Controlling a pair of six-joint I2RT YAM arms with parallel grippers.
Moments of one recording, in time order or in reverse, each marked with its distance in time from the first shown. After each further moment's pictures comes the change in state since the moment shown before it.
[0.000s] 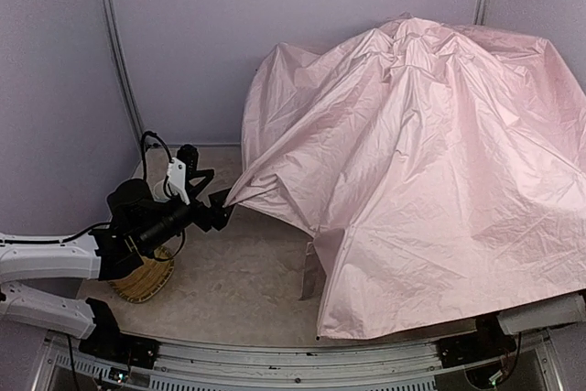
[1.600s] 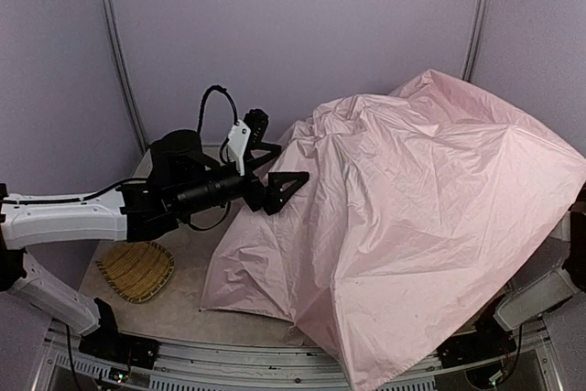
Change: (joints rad) left arm -0.157 0.248 0.480 -0.255 0.172 0.051; right arm 0.101 0.199 -0.022 -0.253 -0.285 0.089
